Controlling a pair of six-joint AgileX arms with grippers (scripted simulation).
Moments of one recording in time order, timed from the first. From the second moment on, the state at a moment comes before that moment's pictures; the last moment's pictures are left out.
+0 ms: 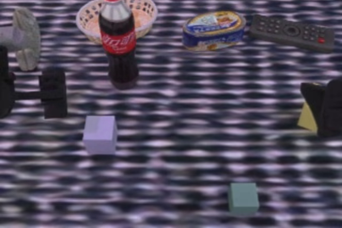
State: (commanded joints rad) left arm -0.21 1.11 0.80 -0.58 0.00 -0.21; right arm 0.49 0.77 0.70 -0.46 0.02 0.34
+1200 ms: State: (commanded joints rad) left arm -0.38 1.97 1.43 -1.03 0.00 -0.37; right arm 0.01 0.00 0.00 0.00 0.00 0.00
